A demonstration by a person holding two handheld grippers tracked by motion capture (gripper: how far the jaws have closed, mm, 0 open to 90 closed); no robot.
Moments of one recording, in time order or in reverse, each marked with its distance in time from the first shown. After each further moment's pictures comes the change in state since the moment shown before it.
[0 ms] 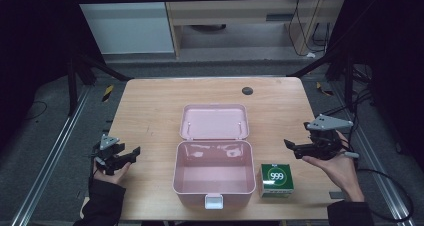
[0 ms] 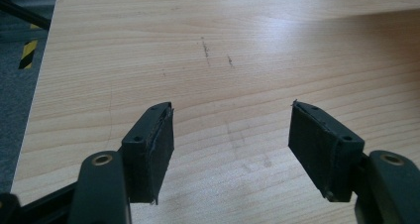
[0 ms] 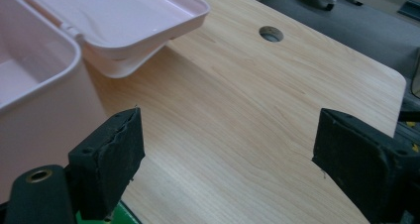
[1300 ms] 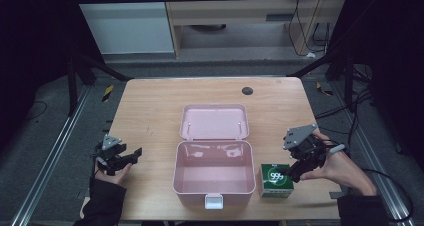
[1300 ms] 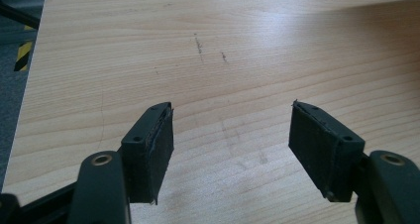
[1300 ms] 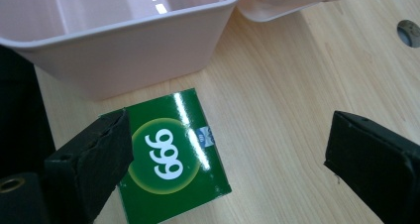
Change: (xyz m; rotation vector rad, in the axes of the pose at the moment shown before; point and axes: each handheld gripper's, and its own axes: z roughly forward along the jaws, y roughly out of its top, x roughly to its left) left arm -0.003 -0.001 0.002 0.011 -0.012 0.023; right arm 0.042 0.023 0.003 0.275 0.312 -0.426
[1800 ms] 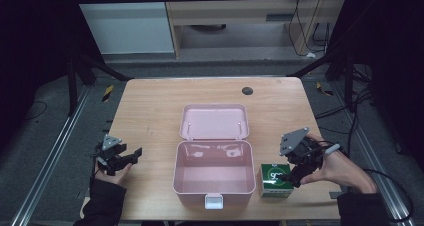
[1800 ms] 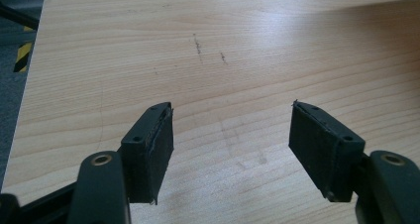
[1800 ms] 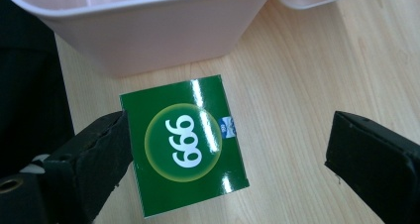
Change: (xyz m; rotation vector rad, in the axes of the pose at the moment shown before) left arm 0.000 0.000 0.000 -0.002 -0.002 0.003; right arm 0.006 0.003 0.007 0.075 0.067 -0.076
